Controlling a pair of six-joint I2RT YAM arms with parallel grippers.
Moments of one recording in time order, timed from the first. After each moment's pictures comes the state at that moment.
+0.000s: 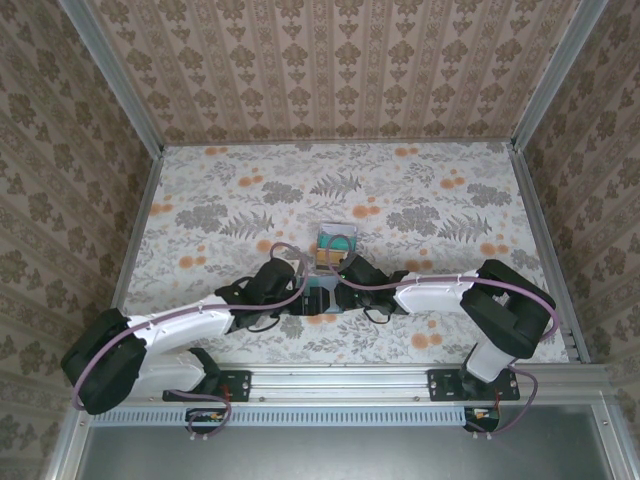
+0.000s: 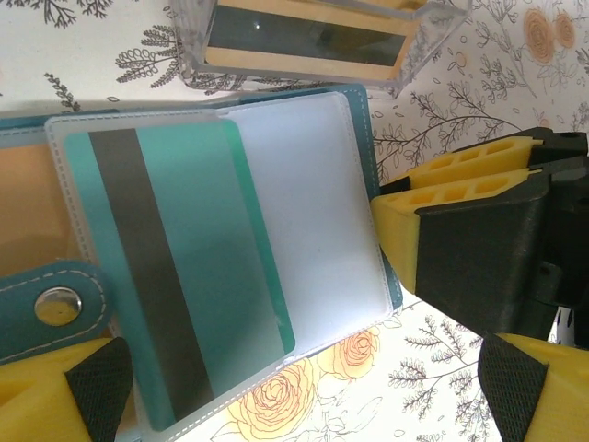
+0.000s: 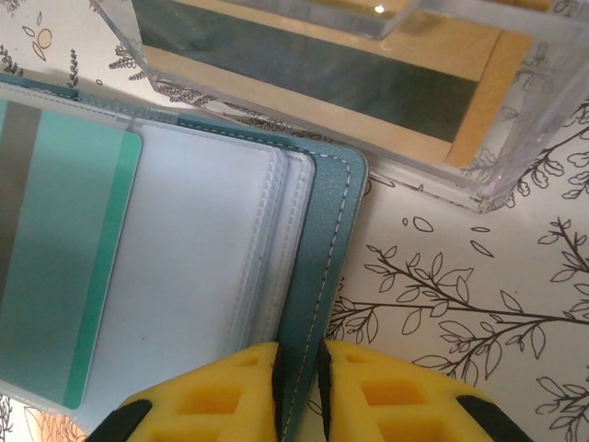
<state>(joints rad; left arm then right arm) -0.89 1.19 0.48 -0.11 0.13 -0.74 0.87 1.63 0.72 -0.07 0.05 0.69</state>
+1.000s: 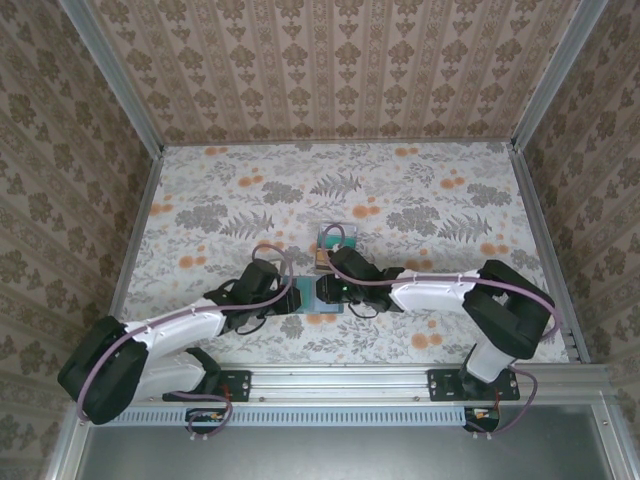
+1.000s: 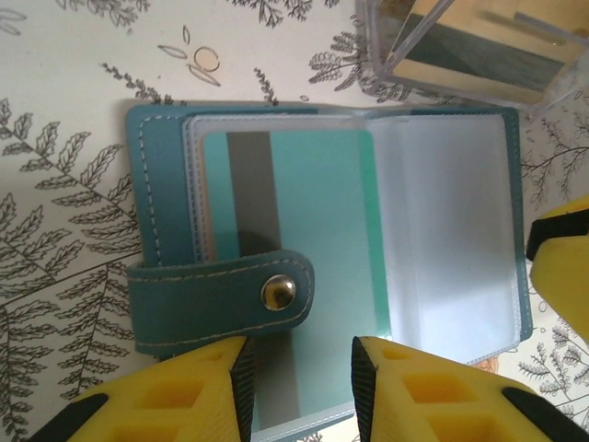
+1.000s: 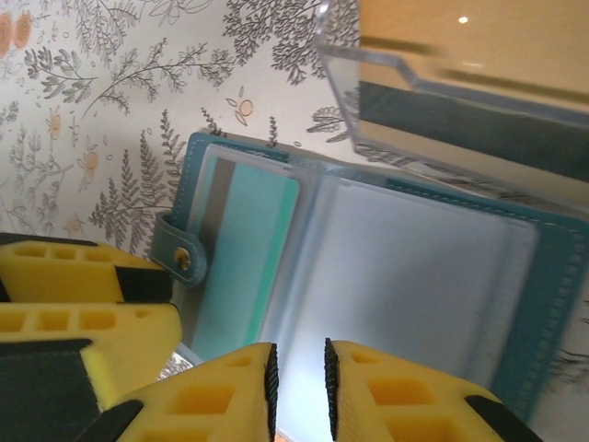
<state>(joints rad) -0.74 1.15 0.37 -0.10 0.13 -0.70 0.90 1.64 0.80 0.03 -0.06 0.82</state>
